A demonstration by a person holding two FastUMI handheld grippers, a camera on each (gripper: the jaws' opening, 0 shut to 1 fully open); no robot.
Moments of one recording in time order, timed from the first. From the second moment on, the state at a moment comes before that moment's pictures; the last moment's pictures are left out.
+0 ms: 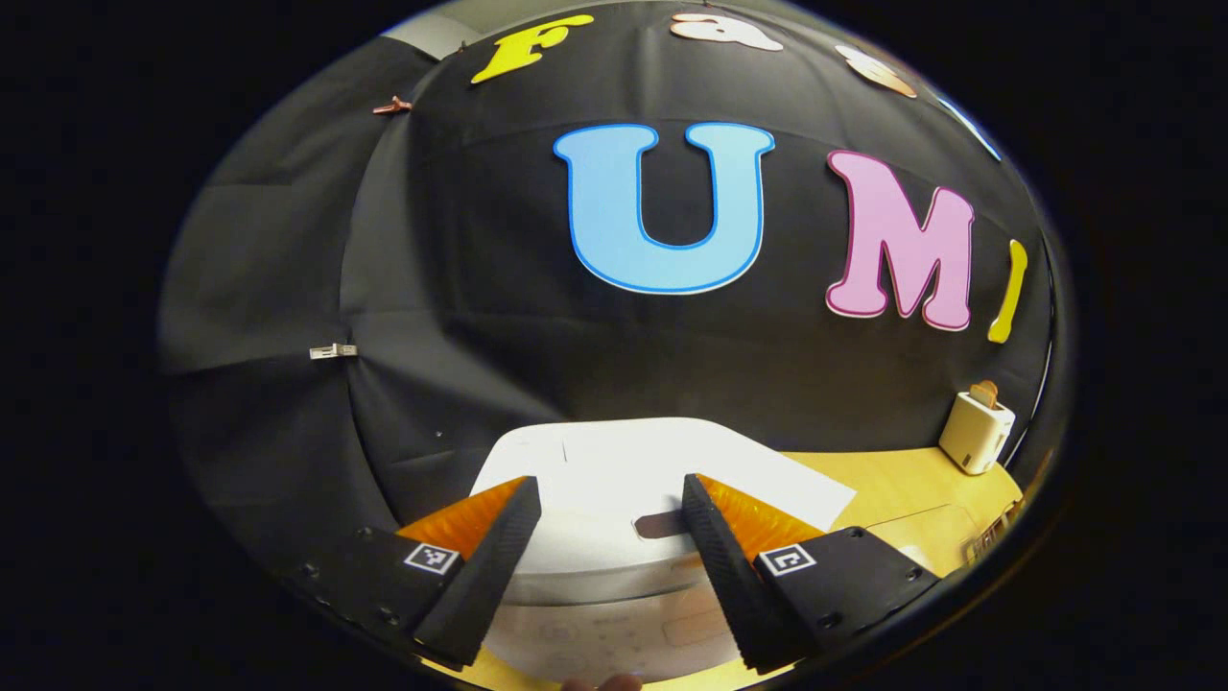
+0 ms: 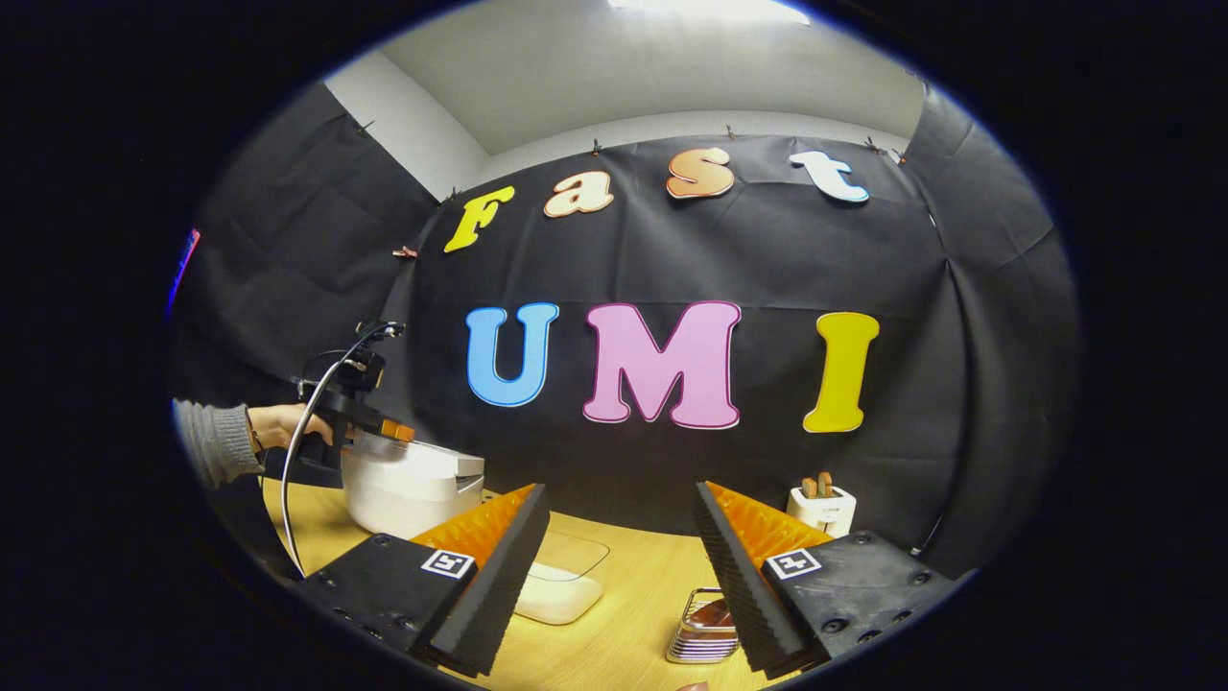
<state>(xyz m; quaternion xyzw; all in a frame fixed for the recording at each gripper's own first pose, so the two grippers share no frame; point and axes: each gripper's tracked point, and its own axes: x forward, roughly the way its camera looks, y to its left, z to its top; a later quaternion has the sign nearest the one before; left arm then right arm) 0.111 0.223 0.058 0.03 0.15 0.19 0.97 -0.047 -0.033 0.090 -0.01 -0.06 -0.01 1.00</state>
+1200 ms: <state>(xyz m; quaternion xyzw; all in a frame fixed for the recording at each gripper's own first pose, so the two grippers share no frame) 0.112 0.221 0.068 0.02 0.10 0.17 0.98 -0.059 -0.029 0.080 -0.02 -0.02 -0.02 1.00</state>
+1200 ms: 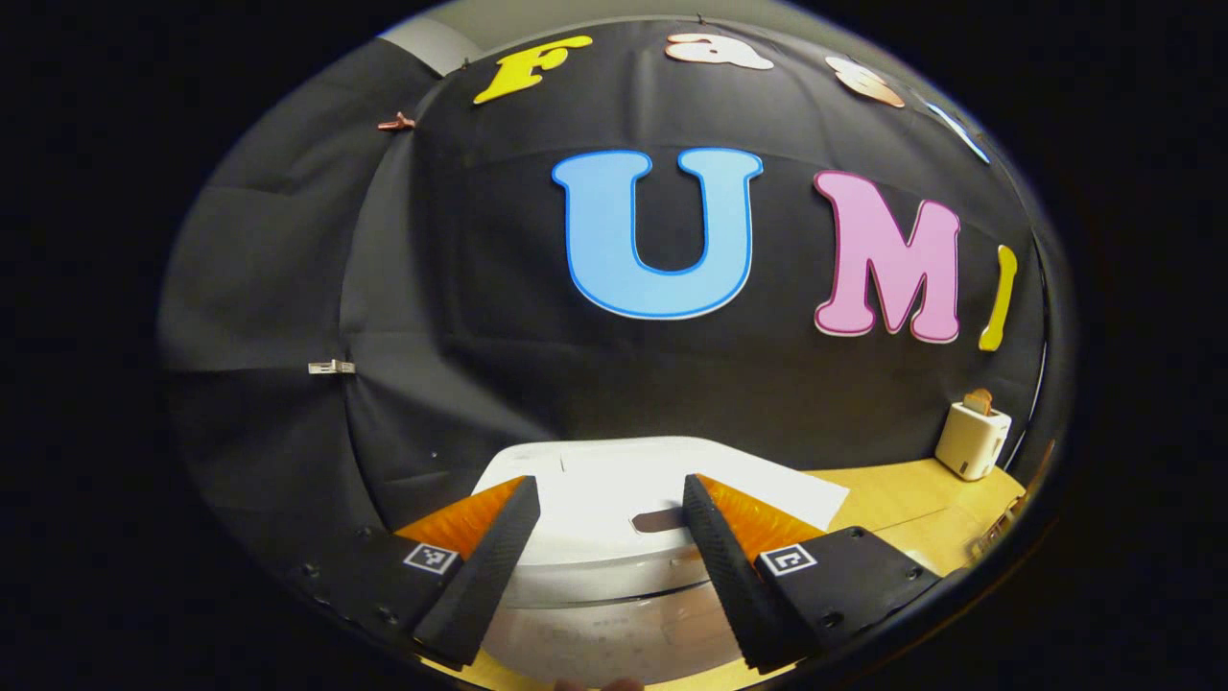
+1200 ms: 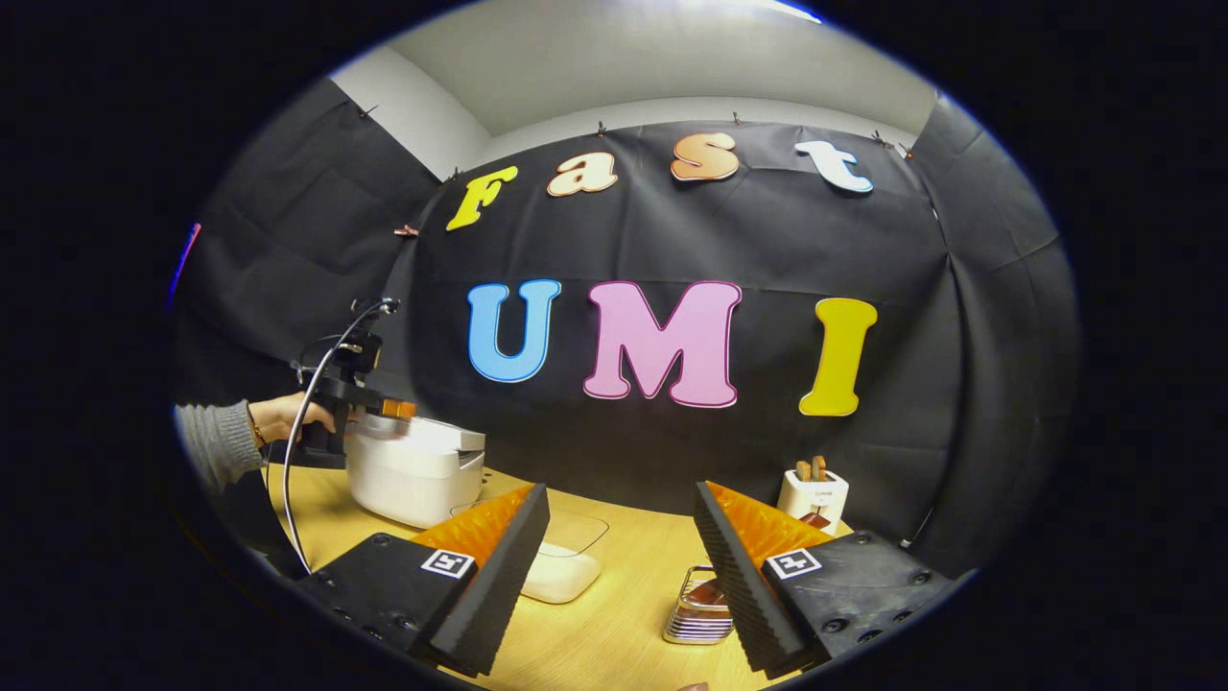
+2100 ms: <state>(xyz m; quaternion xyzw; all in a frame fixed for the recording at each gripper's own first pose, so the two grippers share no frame) 0.089 0.212 0.028 0.04 0.22 0.07 0.97 -0.055 -0.034 0.080 0.00 -0.03 -0.03 1.00</state>
